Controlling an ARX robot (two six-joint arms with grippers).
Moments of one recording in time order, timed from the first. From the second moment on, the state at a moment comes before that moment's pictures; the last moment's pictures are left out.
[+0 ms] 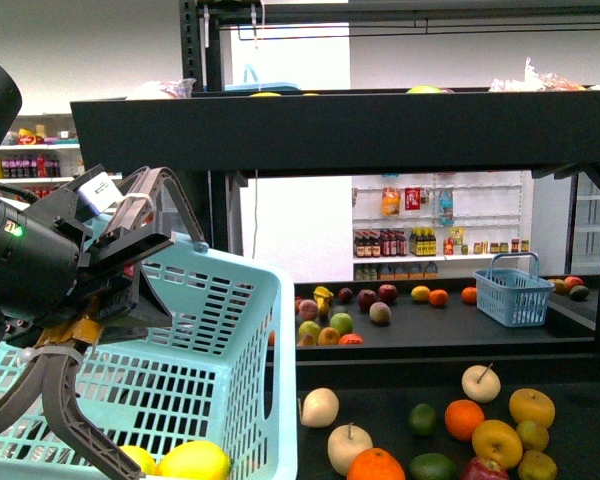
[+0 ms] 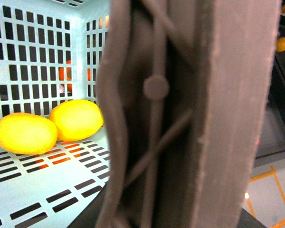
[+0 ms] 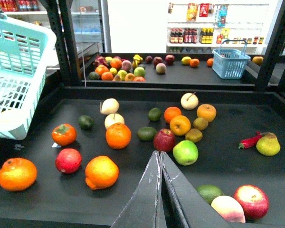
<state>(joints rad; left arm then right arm) -0.16 1.63 1.27 -0.20 0.36 -0.25 0.00 0.00 0.01 0.00 0.00 0.00</state>
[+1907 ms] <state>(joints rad) 0.08 1.90 1.53 0.03 -0.24 -1.57 0.00 0.00 0.01 0.00 0.00 0.00</state>
